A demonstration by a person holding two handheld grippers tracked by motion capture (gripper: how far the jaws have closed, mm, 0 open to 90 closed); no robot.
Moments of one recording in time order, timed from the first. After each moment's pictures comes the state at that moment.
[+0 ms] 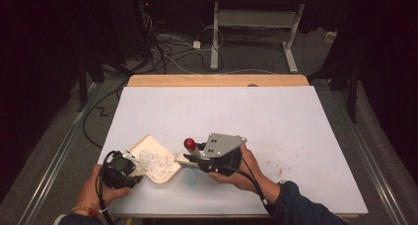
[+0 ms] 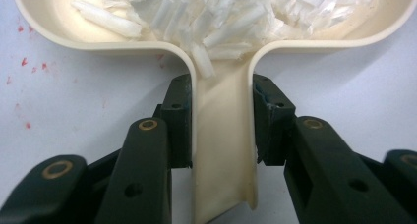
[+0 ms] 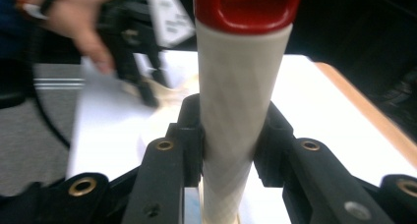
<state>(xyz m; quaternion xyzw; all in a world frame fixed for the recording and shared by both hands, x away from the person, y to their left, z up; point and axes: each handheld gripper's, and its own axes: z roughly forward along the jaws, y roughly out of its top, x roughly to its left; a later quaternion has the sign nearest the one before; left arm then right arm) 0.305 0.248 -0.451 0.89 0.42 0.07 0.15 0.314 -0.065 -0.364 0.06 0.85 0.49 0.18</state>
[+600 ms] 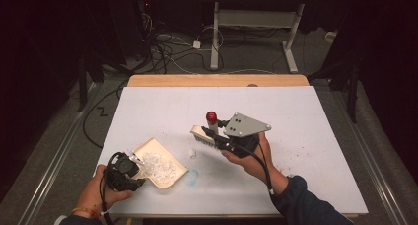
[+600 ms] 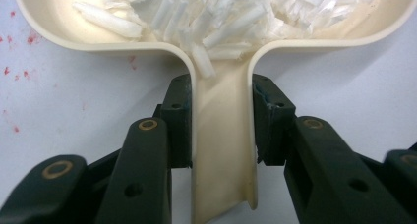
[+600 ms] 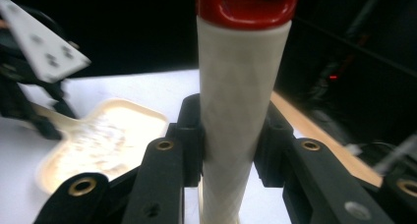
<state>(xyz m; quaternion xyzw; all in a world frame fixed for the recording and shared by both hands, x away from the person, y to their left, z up) 0.299 0.232 -0.442 0.91 0.40 0.06 0.13 0.339 -0.098 -0.351 0.15 0.80 0.52 0.27</state>
